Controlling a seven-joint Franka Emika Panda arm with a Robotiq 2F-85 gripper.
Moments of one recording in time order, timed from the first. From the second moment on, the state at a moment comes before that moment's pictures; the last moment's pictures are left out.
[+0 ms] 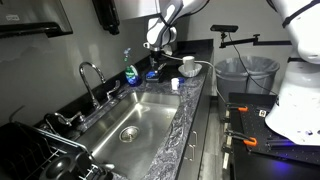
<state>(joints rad) -0.38 0.56 -0.01 -1.73 0.02 2.50 -0.79</state>
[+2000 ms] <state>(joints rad) -0.19 0.60 -0.18 -1.62 -0.22 2.30 -0.22</state>
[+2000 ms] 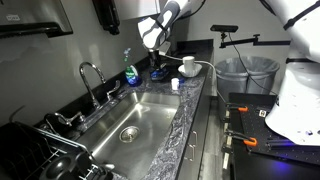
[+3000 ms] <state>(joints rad) -0.13 0.59 -0.14 -1.65 -0.19 2.29 -0.03</state>
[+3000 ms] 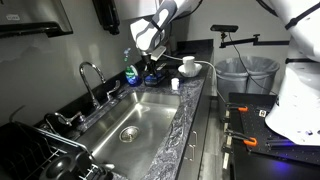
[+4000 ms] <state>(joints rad) -0.14 0.60 -0.11 -1.66 -0.19 2.33 -0.16</state>
